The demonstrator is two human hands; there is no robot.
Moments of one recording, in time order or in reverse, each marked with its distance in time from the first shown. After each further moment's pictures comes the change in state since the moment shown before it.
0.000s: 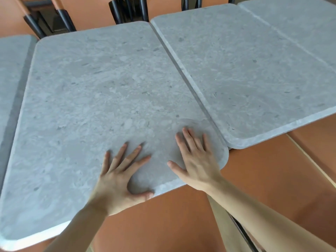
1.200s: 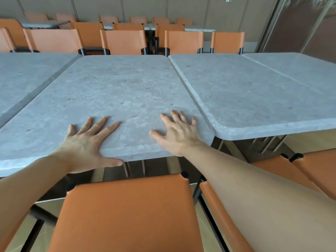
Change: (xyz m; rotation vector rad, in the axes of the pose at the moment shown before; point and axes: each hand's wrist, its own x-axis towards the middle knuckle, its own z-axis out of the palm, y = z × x) left_hand -0.034 0.005 0.019 0.370 0.044 -0.350; right_hand 0.004 0.000 -0.009 0.014 -0.033 -0.019
